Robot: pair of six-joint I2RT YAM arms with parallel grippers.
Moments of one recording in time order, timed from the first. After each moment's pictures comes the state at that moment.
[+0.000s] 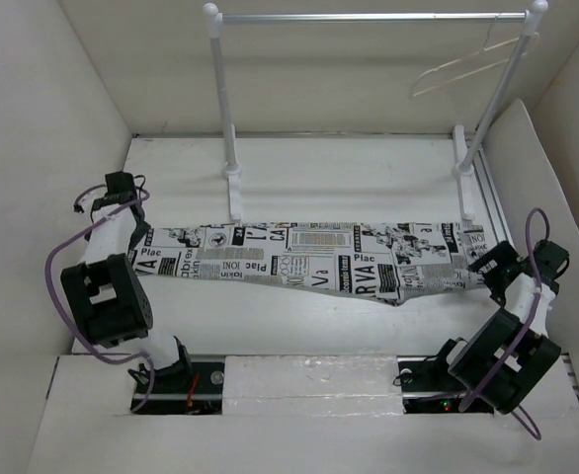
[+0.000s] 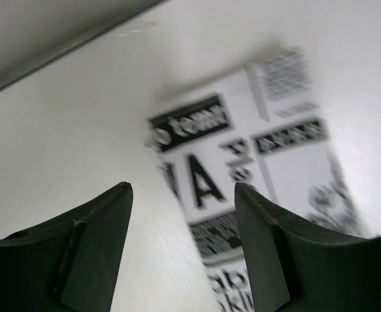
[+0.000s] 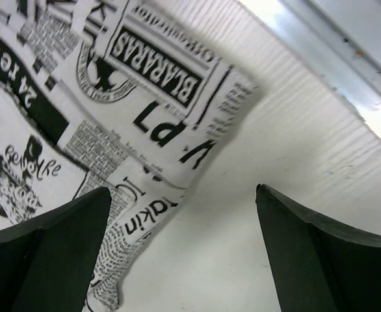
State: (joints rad) left arm 0.29 1.58 1.12 -0.76 -0.52 -0.74; right arm -0.74 1.12 0.61 -0.46 -0.27 0.29
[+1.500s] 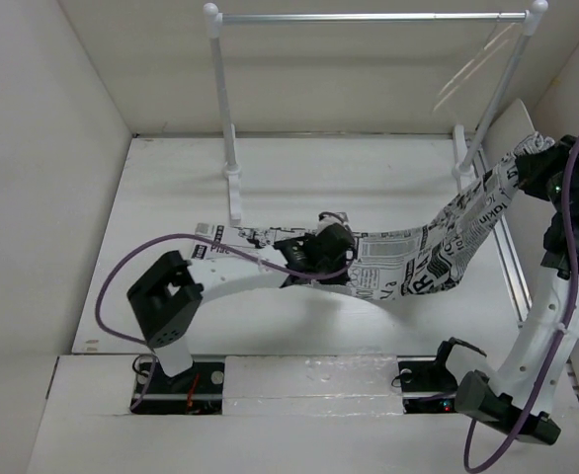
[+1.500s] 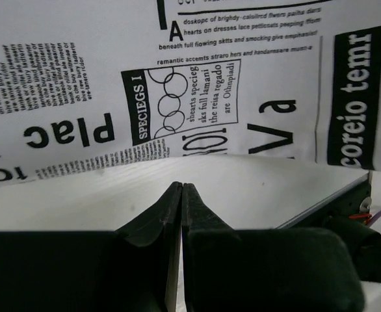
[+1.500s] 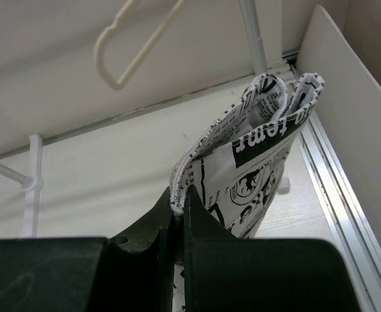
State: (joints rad) left arm -1.04 1.67 1.16 -0.34 -0.12 -0.90; right arm -0.50 1.00 1.58 -0.75 -0.39 0.24
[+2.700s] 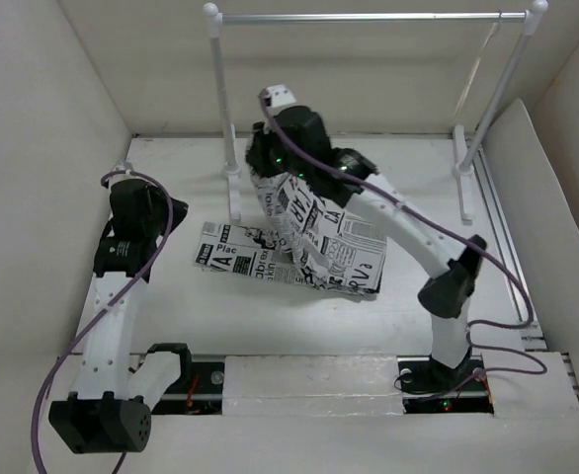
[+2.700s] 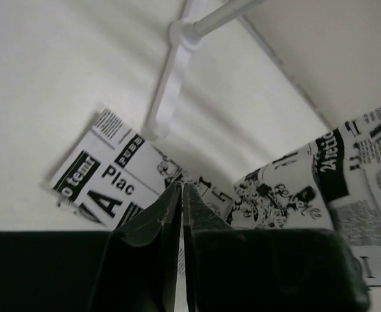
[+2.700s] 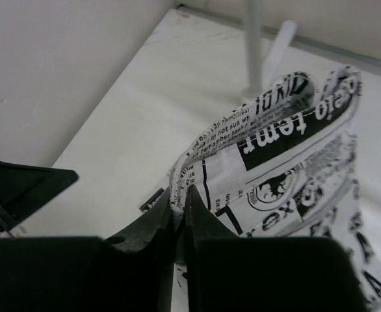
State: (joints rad) left arm 0.00 0.93 0.99 -0.50 0.01 -0.78; right arm 0.83 1.86 2.14 -0.57 0.14 0.33
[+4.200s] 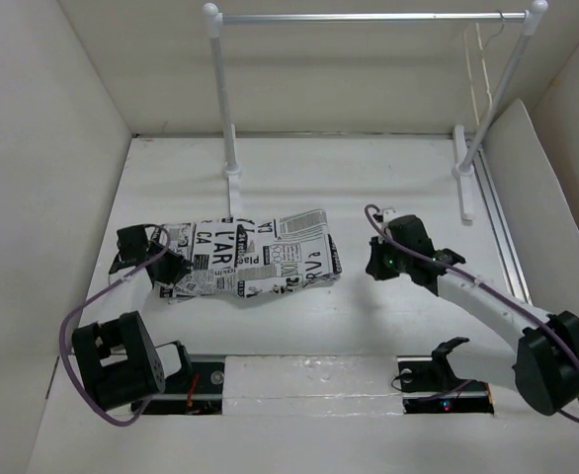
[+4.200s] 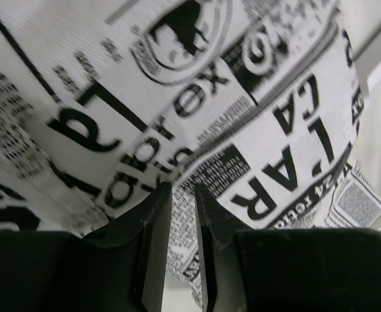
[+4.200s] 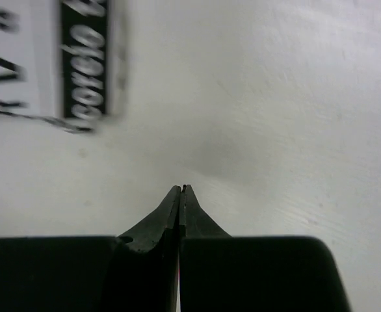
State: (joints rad) left arm 0.31 1.21 0.54 -0.32 0.27 -0.79; right arm 0.45 1.19 0.62 -0.33 -0.10 0.28
